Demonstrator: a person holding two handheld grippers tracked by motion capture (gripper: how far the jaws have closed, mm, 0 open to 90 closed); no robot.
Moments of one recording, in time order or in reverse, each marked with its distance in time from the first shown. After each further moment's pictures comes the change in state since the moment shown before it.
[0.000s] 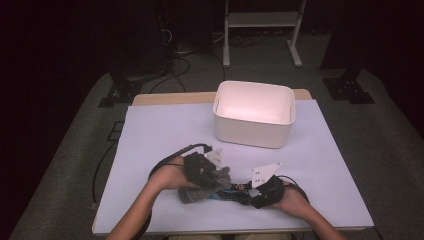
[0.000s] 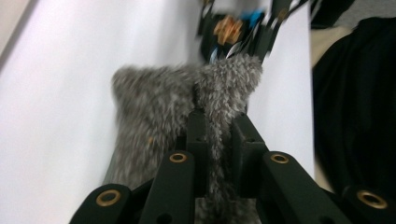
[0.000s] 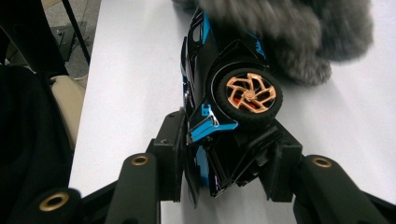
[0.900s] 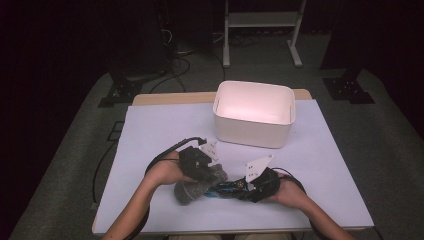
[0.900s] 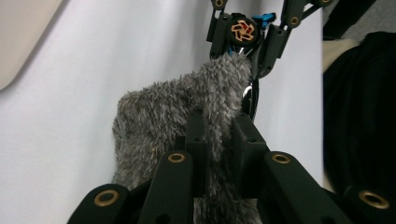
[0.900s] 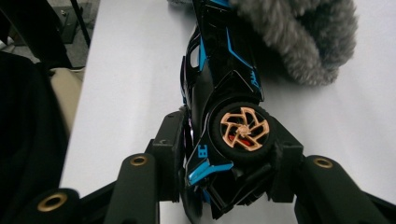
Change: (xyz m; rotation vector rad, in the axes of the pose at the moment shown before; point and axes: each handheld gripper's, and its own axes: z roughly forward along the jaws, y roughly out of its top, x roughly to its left) left arm 0.014 0.009 -0.001 -0.054 -0.033 -0.029; right arm -0.013 0.024 0.001 0.062 0.020 -0.063
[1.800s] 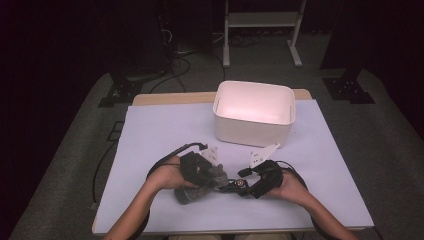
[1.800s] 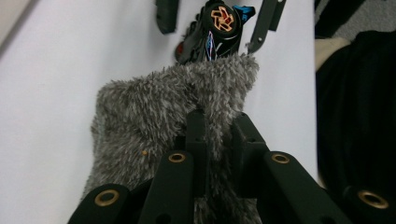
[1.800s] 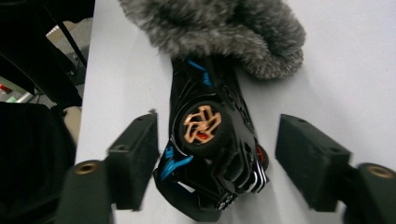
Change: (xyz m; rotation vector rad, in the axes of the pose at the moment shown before) left arm -0.012 -0.009 0.011 -0.002 -0.048 0.013; right arm -0.018 -0.005 -0.010 -0.056 0.041 0.228
